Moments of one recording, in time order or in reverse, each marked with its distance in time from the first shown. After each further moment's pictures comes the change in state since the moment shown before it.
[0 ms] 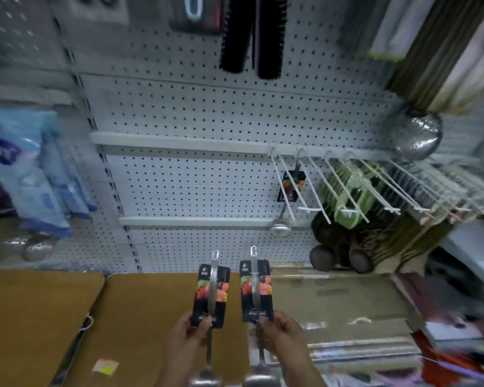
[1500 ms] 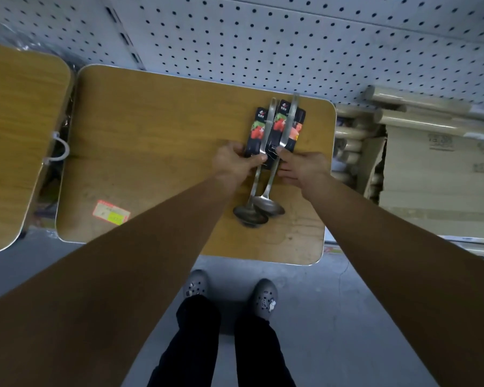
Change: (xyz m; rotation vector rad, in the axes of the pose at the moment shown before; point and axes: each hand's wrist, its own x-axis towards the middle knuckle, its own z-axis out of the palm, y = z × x) left_hand 0.333 -0.247 -0.012 0.320 0.017 -0.355; right_hand 0.346 0.210 0.142 -0.477 0.021 0.346
